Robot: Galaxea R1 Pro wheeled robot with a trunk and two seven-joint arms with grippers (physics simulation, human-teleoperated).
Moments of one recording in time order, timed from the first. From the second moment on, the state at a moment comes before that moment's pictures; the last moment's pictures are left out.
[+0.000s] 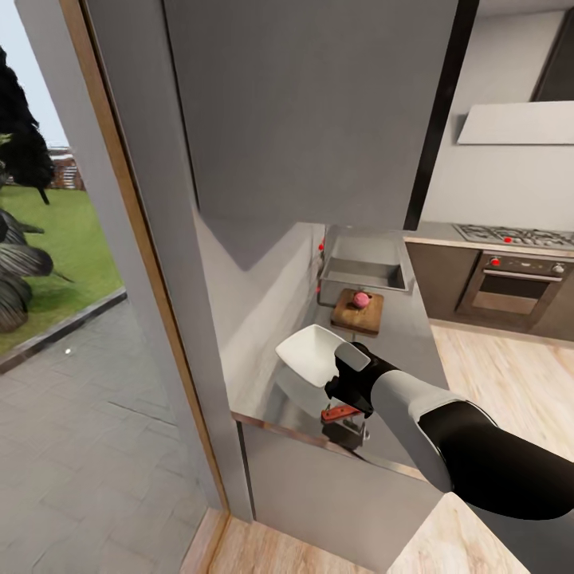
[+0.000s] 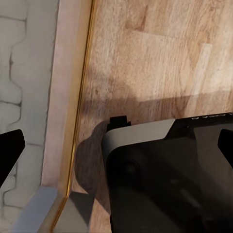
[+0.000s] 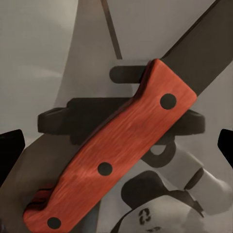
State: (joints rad) left arm -0.39 -0.02 -0.51 0.08 0.38 -0.08 0.01; right arm -1.22 0.17 0.29 -0.08 -1.15 0.55 -0.85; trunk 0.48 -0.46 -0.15
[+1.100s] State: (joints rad) left arm -0.39 -0.02 -0.51 0.08 0.38 -0.08 0.01; right arm -1.22 0.17 0.29 -0.08 -1.15 0.55 -0.85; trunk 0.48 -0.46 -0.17
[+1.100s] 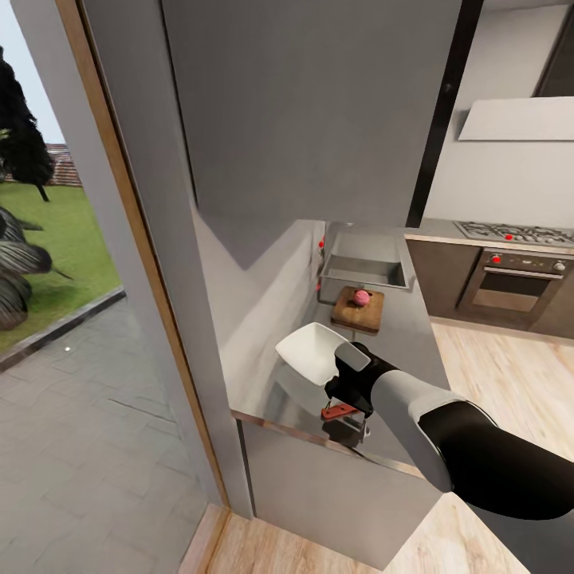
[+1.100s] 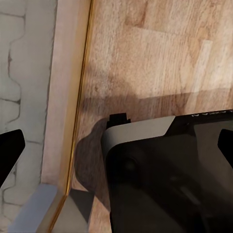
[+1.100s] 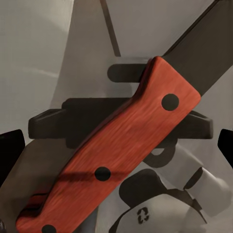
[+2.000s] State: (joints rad) left arm -0.39 -0.02 -0.51 0.08 0.38 -0.08 0.01; right arm -1.22 0.17 0.29 -0.08 -1.15 0.55 -0.85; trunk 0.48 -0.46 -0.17
